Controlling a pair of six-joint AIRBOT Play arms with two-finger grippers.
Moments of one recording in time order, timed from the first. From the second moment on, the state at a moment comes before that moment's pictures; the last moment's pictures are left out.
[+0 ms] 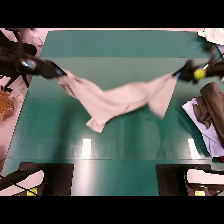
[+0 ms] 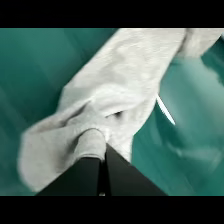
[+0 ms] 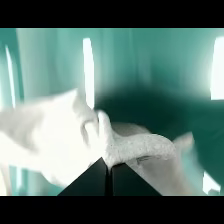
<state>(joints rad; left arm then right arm) 0.10 -1.18 1.54 0.78 -1.39 -1.10 -0.30 -1.42 1.52 -0.67 1.37 1.42</state>
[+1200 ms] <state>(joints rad) 0.38 -1.18 1.11 0.73 -1.73 -1.43 -0.48 -0.88 0.84 -0.80 1.41 1.51</state>
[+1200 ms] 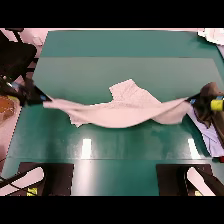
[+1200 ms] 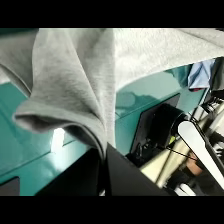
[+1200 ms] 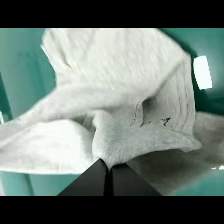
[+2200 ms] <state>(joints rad) 0.40 -1.14 0.87 0.89 -1.47 -1.34 -0.47 -0.80 0.74 -1.00 1.42 1.52</state>
